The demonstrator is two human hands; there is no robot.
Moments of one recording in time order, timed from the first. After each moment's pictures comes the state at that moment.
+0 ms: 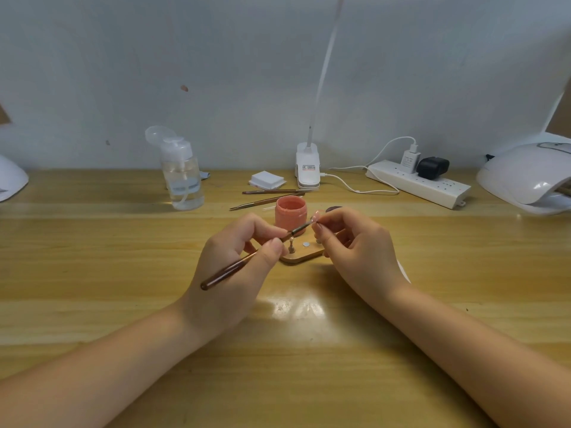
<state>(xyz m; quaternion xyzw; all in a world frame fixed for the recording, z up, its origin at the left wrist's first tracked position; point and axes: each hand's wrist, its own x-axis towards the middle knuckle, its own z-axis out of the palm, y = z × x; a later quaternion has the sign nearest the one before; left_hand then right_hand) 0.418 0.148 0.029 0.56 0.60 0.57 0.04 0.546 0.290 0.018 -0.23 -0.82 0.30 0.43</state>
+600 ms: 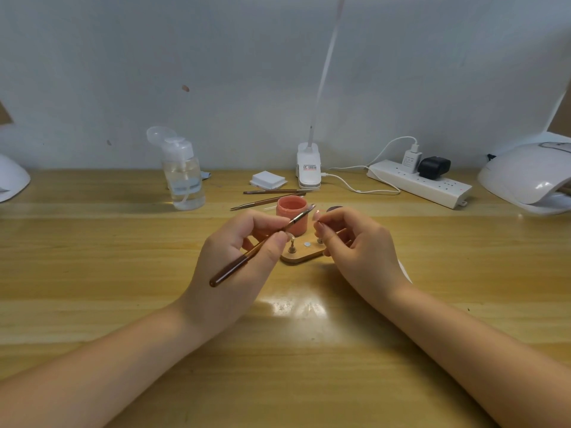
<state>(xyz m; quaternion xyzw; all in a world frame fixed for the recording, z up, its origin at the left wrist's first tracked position) 0.420 0.149 0.033 0.55 0.59 0.59 0.04 0.546 0.292 0.016 -0.23 -0.82 0.31 0.42</state>
